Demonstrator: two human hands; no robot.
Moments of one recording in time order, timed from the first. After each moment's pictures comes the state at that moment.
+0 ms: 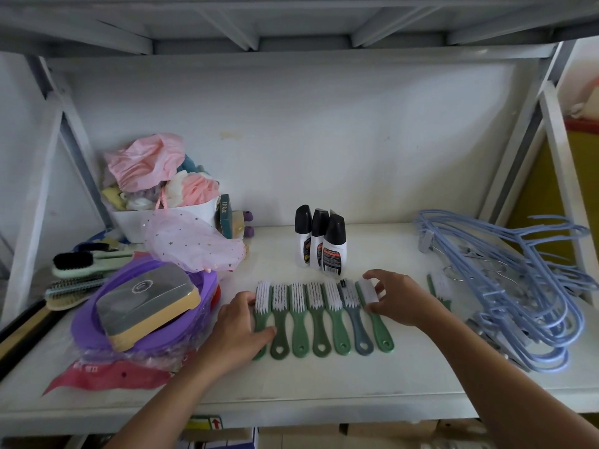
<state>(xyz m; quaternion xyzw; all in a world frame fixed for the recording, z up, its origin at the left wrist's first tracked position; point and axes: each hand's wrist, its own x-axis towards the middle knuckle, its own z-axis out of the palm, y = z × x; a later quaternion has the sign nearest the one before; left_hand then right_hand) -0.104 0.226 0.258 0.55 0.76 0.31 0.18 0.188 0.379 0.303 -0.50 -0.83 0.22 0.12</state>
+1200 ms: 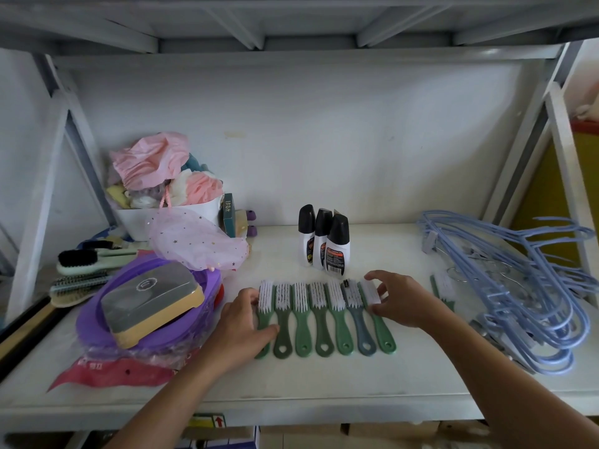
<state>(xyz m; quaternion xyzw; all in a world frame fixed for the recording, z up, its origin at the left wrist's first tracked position) -0.108 0.227 0.256 0.55 0.74 0.32 0.20 0.188 0.380 0.302 -0.49 -0.84 0.22 0.12</state>
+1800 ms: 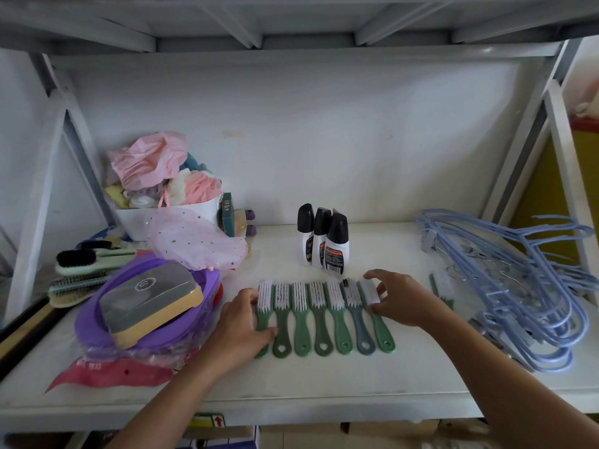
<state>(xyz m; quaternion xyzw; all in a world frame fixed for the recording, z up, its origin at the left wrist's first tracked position) -0.106 0.225 0.258 0.56 0.74 0.32 0.18 0.188 0.376 0.305 -0.48 -0.84 0.21 0.12</state>
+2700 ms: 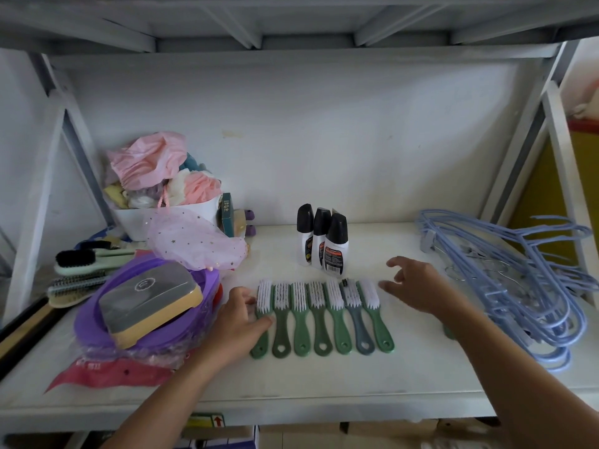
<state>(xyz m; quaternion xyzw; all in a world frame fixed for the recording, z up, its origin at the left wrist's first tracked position) -0.105 0.230 0.263 0.49 0.75 0.38 0.22 0.207 0.394 0.315 -0.56 -0.80 0.15 0.16</state>
